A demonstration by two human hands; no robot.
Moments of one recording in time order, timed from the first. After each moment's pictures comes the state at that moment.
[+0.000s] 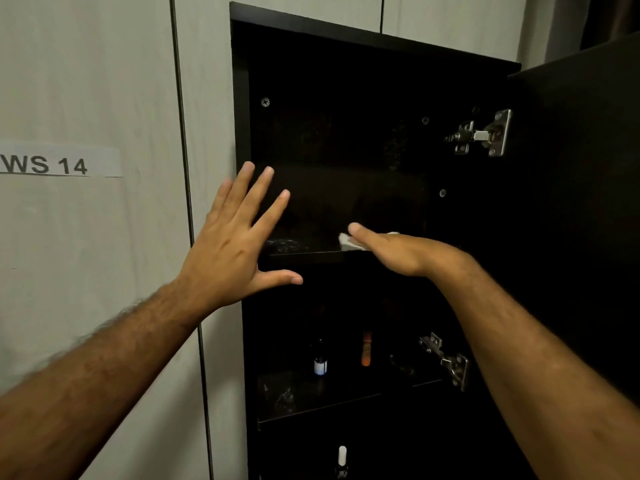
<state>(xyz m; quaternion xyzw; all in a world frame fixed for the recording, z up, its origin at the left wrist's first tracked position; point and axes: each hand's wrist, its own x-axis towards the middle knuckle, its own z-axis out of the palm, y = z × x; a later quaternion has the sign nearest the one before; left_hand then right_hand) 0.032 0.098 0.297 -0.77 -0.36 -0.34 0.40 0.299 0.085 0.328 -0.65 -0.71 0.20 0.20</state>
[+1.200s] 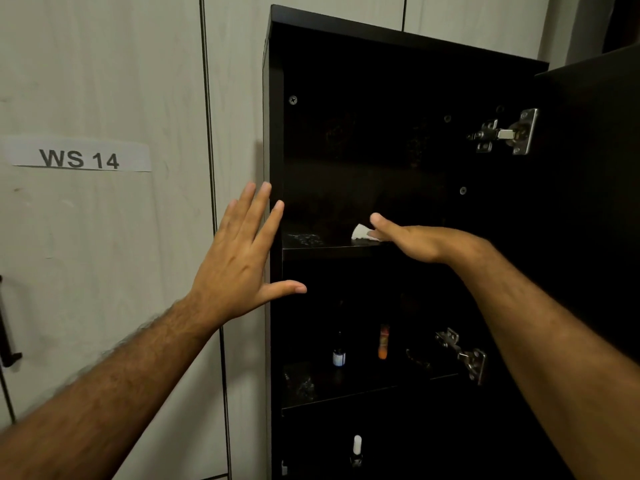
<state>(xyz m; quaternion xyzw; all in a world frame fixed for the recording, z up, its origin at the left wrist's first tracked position) 0.003 0.098 0.267 -0.77 -0.39 -0.36 0.35 0.281 0.082 0.338 -0.67 -0.70 0.18 0.15</state>
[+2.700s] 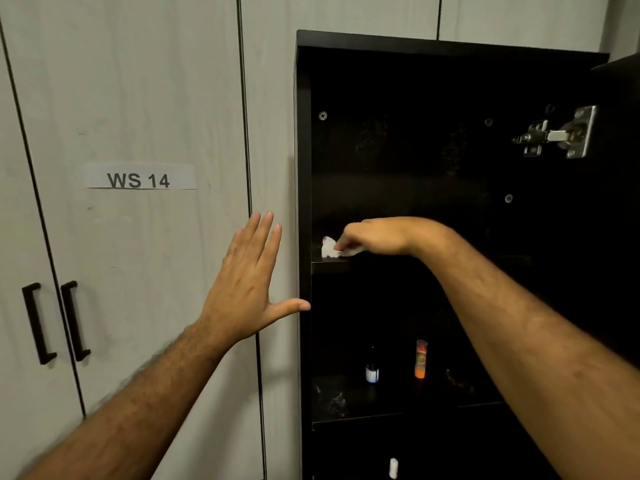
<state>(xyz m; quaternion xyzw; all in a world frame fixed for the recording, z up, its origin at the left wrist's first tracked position) -0.023 0.095 0.251 -0.76 -0.47 -0.32 0.33 0.209 0.101 0.363 -0.54 -0.82 0.16 0.13</state>
